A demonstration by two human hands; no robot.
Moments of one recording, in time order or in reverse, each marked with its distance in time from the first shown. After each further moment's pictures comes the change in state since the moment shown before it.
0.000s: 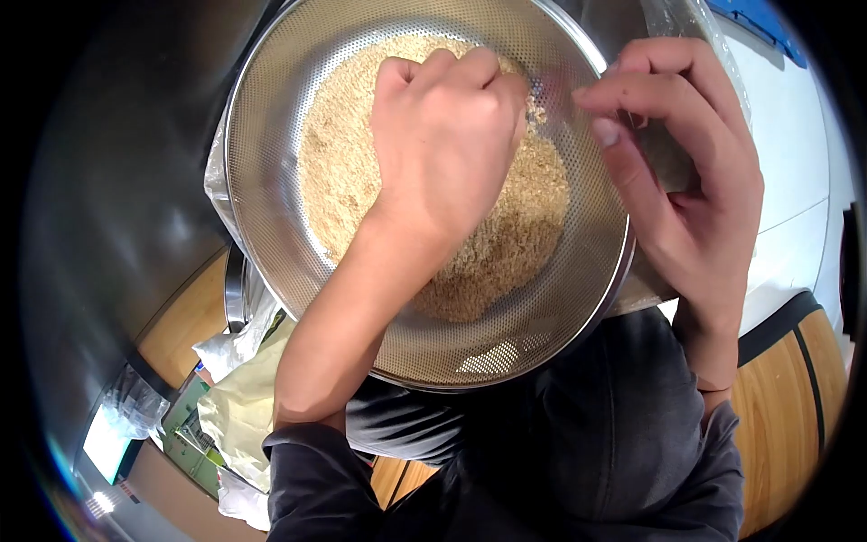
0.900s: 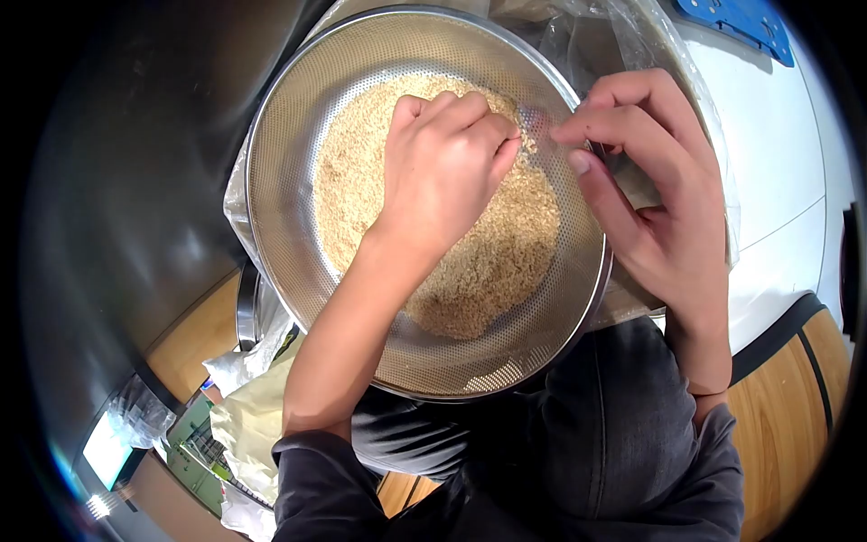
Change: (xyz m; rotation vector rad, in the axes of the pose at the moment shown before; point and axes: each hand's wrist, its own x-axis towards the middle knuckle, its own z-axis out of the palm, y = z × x) left_hand -0.004 -0.014 0.000 -0.180 -0.049 0.015; right_hand 0.000 0.001 0.001 -0.017 0.018 -0.014
